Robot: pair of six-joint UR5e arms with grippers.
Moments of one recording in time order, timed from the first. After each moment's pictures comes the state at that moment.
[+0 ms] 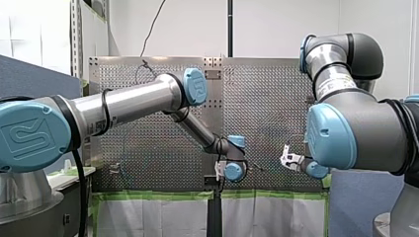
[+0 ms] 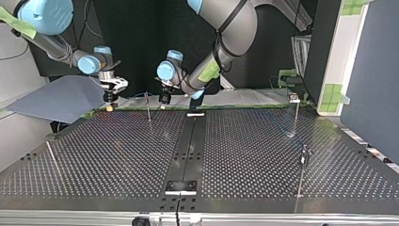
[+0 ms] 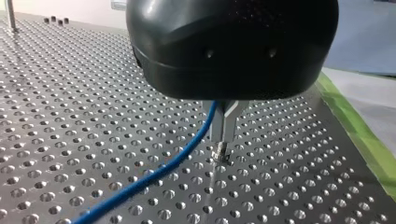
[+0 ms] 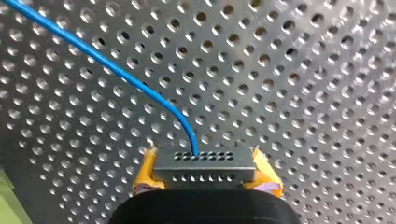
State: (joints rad) left arm -0.71 -2.83 -0.94 -2.62 -1.93 -1.70; right arm 1.65 -0.59 1.59 -0.95 1.29 1.78
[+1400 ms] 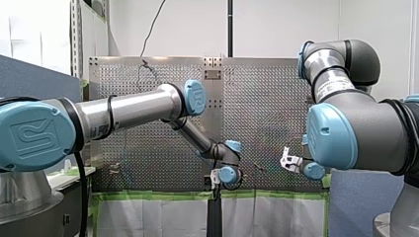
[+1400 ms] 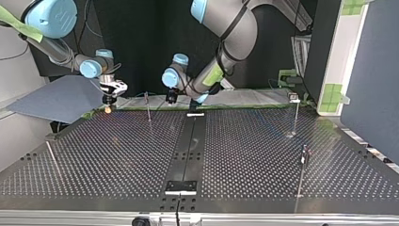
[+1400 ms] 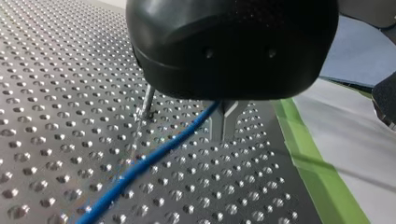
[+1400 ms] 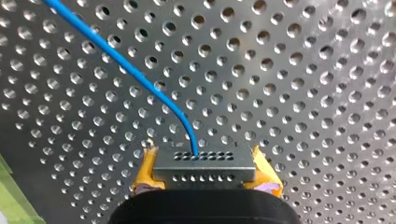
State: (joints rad) left arm -0.67 -2.91 -0.85 -2.79 -1.87 -1.77; right arm 1.65 -0.55 1.52 -0.90 1.37 1.79
